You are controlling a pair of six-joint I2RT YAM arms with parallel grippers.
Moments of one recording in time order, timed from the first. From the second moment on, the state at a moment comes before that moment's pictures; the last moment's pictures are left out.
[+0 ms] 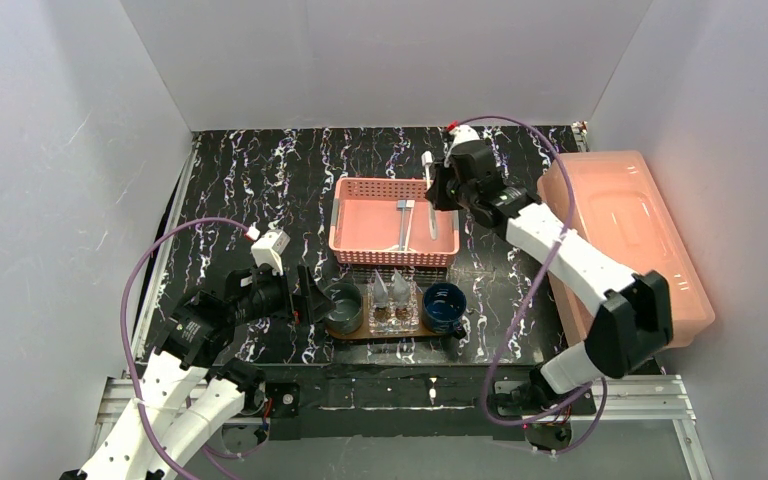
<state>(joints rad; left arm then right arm) -0.46 0.57 0.77 -0.84 0.32 -0.48 0.59 1.52 1.30 -0.37 0.09 0.36</state>
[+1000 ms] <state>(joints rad) -0.46 0.57 0.85 -0.66 0.60 -0.70 0.95 1.00 0.89 0.07 -0.15 0.70</state>
